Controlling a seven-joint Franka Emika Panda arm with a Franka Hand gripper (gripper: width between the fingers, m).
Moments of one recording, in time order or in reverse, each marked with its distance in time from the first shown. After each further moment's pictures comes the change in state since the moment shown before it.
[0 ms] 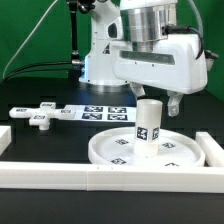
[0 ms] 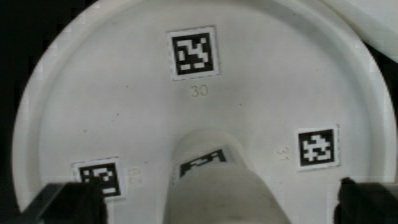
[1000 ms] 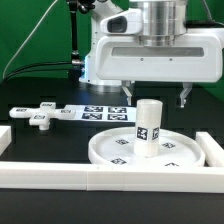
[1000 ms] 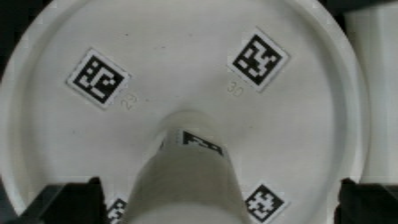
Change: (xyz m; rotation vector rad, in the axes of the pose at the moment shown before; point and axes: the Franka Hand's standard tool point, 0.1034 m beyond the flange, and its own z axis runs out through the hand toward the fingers) arm -0.004 0.003 -0.005 -0.091 0.021 -0.938
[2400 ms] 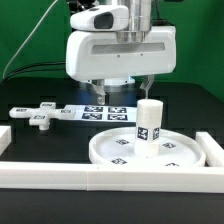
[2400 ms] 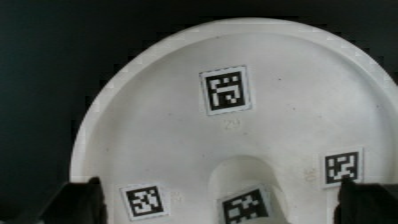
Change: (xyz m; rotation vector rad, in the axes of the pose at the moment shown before) arm -0.021 0.076 -0.002 -0.062 0.038 -0.594
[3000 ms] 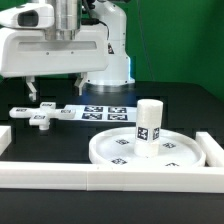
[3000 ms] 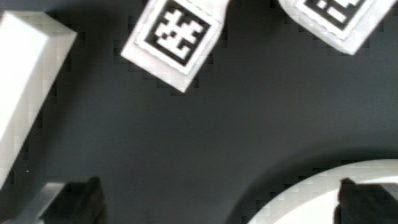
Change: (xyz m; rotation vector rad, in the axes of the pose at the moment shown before) arm -0.068 0.080 -0.001 -0.017 -0.020 -0.016
